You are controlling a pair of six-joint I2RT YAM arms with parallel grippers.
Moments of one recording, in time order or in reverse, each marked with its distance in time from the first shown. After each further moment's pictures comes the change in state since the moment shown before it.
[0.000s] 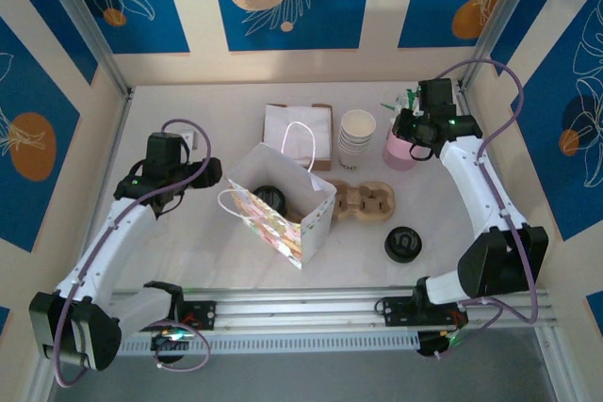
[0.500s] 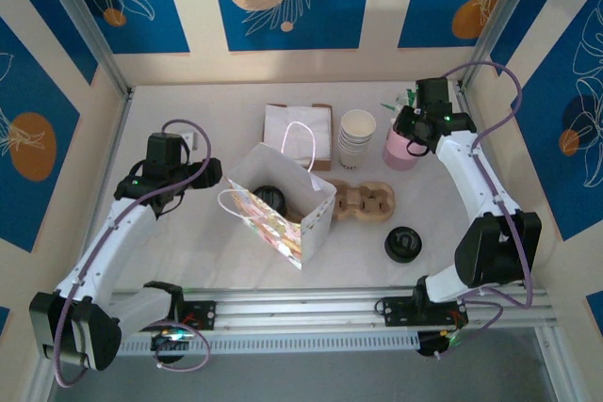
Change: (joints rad) left arm 0.000 0.000 -0.002 0.000 0.000 0.000; right arm -0.013 0.063 -0.002 0.058 0.037 0.090
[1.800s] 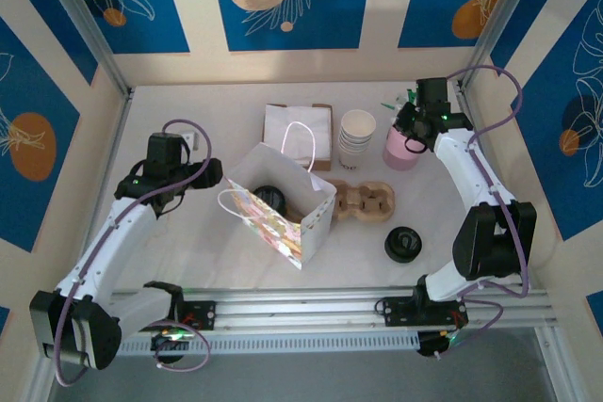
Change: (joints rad) left arm 0.000 0.006 0.000 0.000 0.009 0.000; right arm -0.022 0.044 -0.018 0.097 -0.008 0.090
